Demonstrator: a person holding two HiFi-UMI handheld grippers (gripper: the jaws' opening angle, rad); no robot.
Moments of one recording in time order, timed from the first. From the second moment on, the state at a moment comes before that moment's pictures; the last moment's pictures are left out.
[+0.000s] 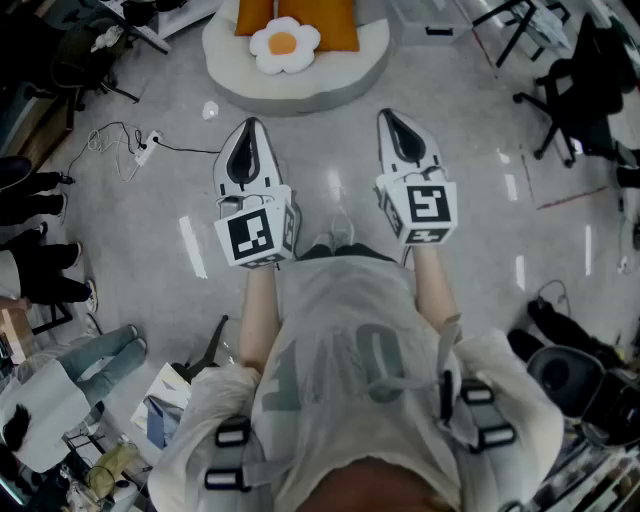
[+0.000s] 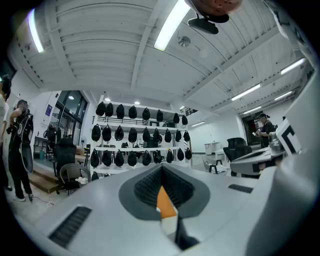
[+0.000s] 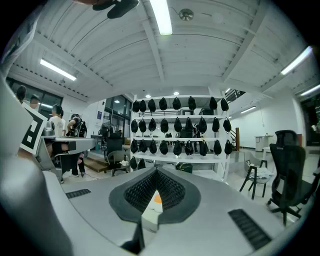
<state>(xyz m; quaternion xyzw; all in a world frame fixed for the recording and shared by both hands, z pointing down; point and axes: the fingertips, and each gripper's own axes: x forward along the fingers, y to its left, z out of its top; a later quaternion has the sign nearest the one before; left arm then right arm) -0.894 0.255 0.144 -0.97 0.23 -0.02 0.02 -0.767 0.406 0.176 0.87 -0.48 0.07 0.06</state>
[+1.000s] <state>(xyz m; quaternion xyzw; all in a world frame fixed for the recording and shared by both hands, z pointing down) -0.845 0.211 0.158 -0.97 0.23 -0.02 0.00 -0.716 0.389 0.194 0.87 -0.48 0.08 0.03</state>
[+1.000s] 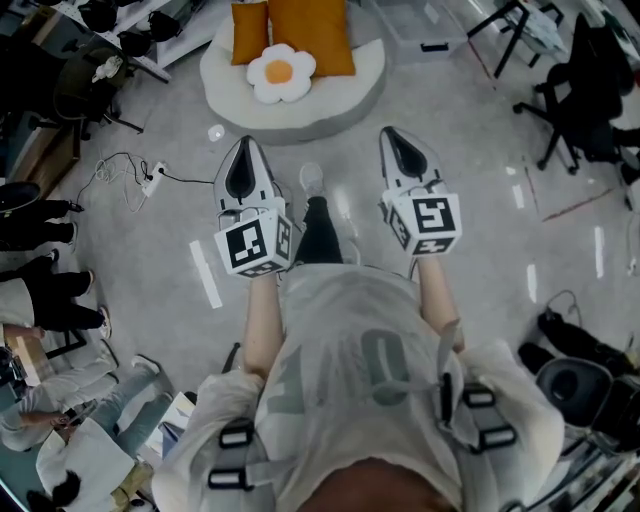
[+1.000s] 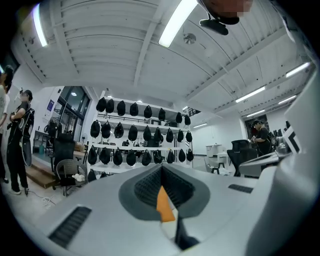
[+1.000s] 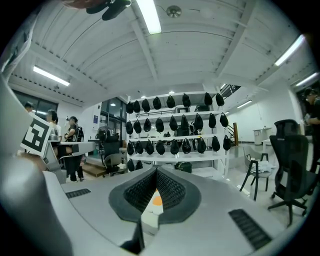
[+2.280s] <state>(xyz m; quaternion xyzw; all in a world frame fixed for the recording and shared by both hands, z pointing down) -0.556 -0.126 0.172 -0.97 0.22 -0.02 -0.03 -0.423 0.074 0.192 0.88 -0.45 0.11 0.03</state>
